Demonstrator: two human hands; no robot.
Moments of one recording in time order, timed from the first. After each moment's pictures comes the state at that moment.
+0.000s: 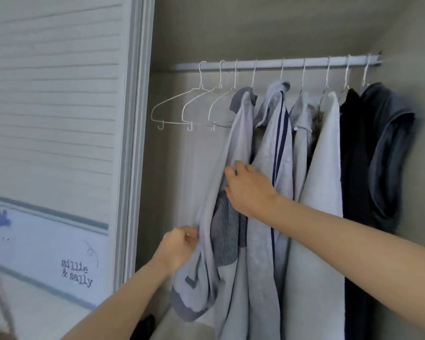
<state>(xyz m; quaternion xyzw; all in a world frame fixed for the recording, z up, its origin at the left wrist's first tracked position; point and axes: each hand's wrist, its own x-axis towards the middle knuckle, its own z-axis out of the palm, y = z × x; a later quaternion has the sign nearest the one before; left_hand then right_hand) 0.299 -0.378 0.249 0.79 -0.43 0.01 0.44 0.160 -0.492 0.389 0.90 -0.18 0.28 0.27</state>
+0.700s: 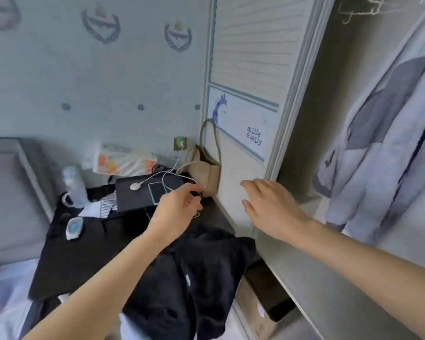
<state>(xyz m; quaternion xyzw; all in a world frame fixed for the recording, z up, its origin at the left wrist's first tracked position) 0.030 -0.052 0.121 0.86 -0.08 0.12 0.48 0.030 -0.283 0.171 0.94 0.26 0.20 0.08</state>
